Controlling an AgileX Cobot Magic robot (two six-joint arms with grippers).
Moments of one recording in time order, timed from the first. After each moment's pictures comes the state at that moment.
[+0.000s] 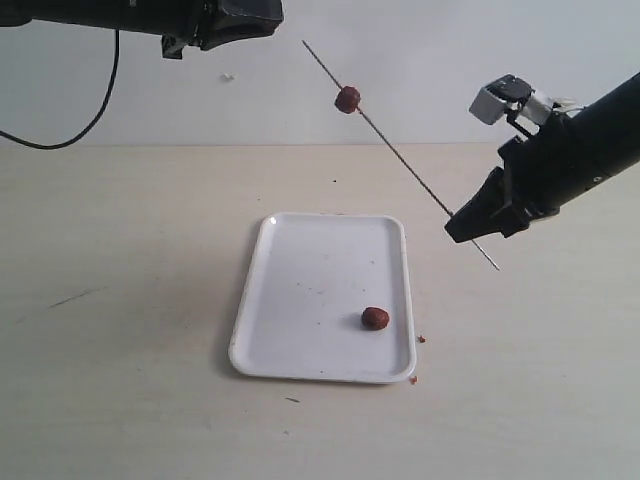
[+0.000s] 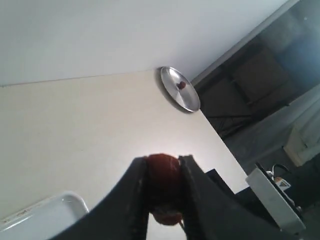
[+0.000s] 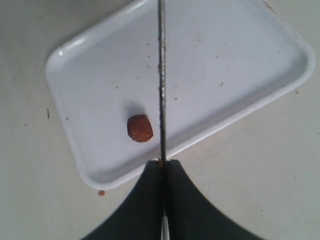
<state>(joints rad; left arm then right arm) -0.22 2.05 -1.77 -1.38 0.94 0.79 -0.11 1.84 -1.20 0.83 1.01 -1.39</state>
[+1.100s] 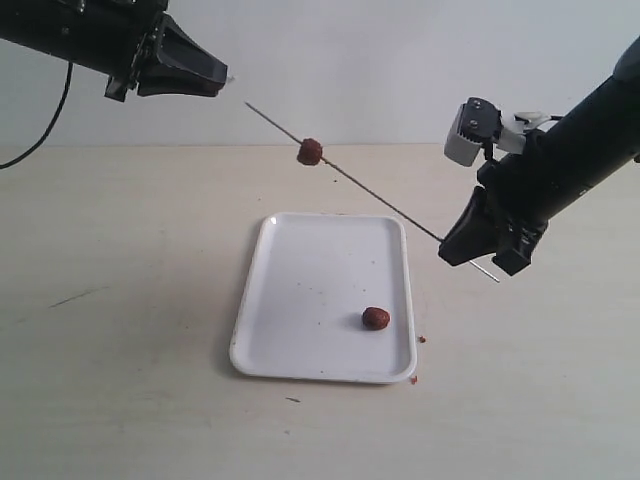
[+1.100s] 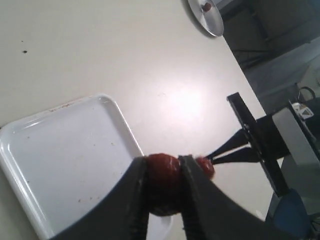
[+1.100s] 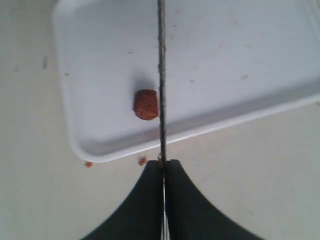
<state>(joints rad) -0.10 2.05 -1.77 -1.11 1.21 0.66 -0.04 1.84 -1.20 0.69 0.96 -1.48</state>
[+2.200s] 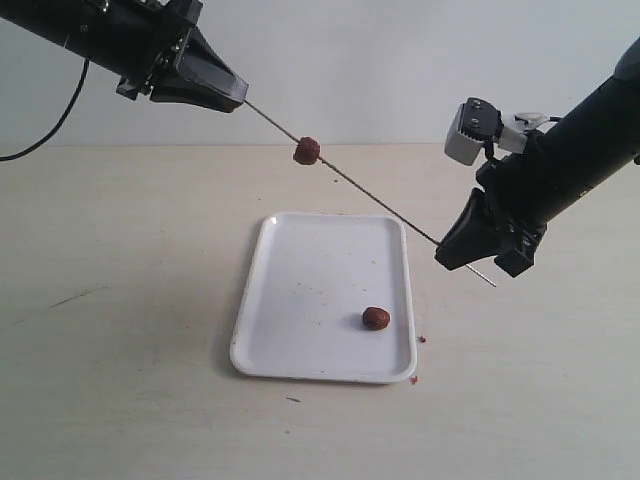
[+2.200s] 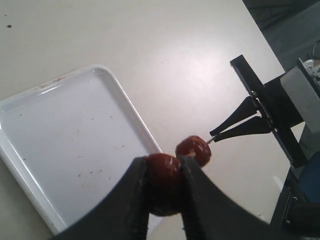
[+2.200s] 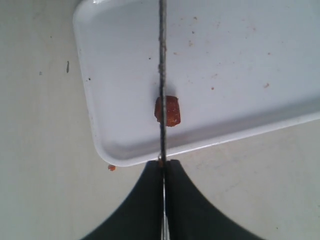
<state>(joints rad) -0.18 2.00 -1.77 -0.96 1.22 0.61 -0.04 1.84 -1.20 0.72 1.03 -1.51</state>
